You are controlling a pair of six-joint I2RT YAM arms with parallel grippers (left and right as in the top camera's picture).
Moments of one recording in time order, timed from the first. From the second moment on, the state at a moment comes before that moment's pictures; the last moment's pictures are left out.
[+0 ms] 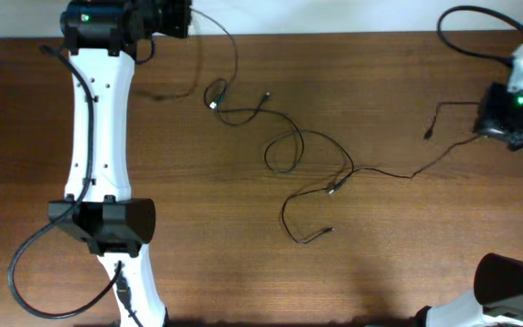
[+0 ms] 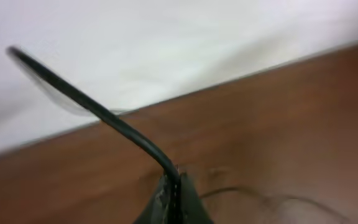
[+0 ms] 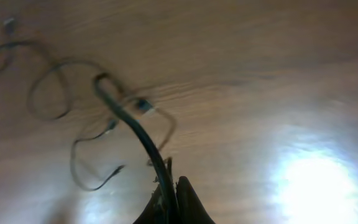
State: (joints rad) left arm -0.06 2.14 2.54 -1.06 0.35 0.16; right arm -0.26 1.76 2.14 -1.69 -0.20 0.01
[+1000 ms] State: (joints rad) left arm -0.08 1.76 2.63 -0.75 0.42 -1.04; right arm 0.35 2.05 2.14 -1.18 -0.61 0.17
